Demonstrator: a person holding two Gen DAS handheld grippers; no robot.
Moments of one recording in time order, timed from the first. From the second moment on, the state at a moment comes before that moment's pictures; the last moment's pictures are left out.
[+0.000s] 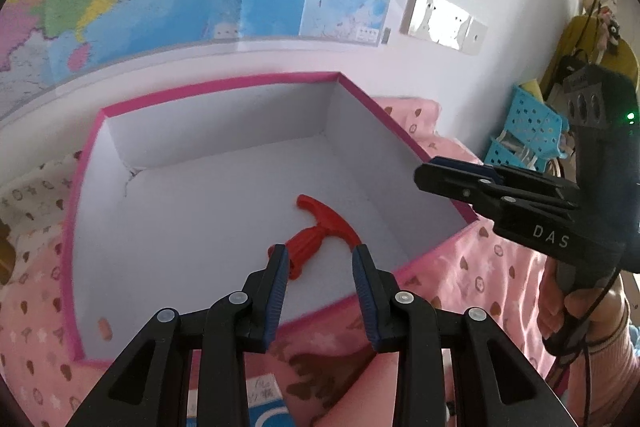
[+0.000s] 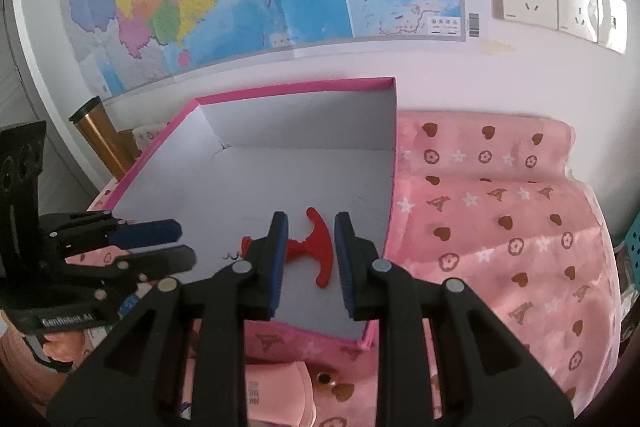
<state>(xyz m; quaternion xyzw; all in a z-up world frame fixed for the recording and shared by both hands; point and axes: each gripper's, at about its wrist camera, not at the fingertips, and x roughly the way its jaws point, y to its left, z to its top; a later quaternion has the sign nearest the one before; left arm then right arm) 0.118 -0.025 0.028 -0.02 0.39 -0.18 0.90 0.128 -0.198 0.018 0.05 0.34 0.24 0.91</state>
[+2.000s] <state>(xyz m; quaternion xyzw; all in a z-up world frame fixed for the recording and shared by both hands) 0.036 0.097 -0.059 -0.12 0.45 -0.10 0.88 0.082 -0.055 -0.066 0.04 0.48 0.40 0.78</state>
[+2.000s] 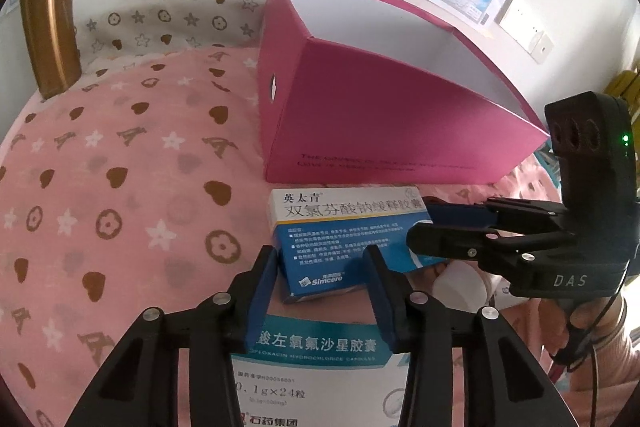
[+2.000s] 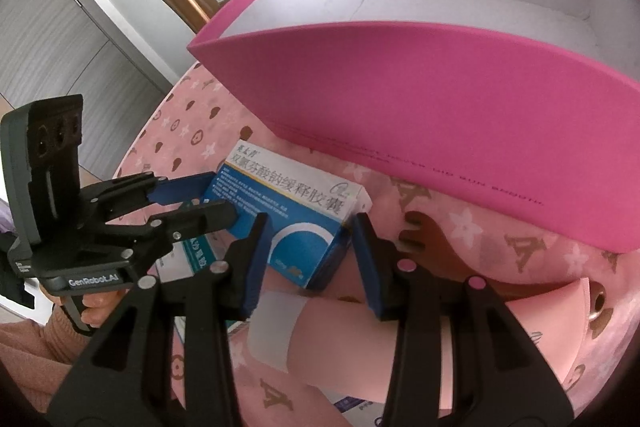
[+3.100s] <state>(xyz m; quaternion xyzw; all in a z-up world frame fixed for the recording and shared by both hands) -0.006 0.071 0.032 -0.08 0.35 -0.12 0.93 0.048 -0.089 0.017 0.05 0.37 0.42 0.83</state>
